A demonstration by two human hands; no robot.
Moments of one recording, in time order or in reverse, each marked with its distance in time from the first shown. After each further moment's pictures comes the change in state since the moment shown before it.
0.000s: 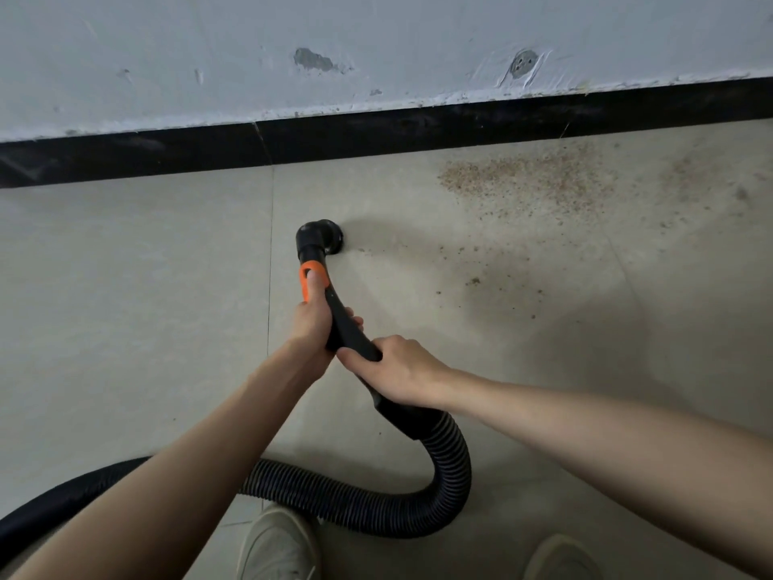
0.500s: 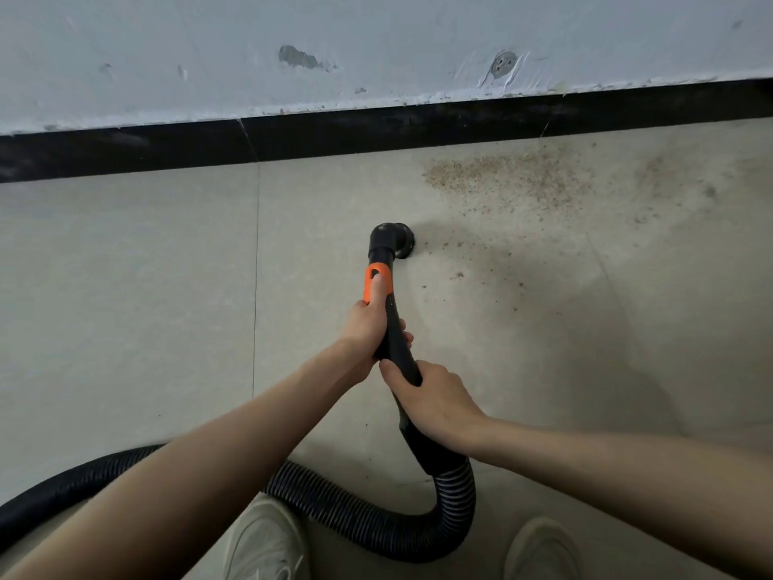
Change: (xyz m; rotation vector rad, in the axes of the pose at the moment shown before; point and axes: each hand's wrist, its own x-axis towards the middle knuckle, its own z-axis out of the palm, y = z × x) left_hand -0.038 -0.026 0.052 0.227 -0.231 -0.029; right_hand -0.049 0.046 0.012 0.166 0.221 0.144
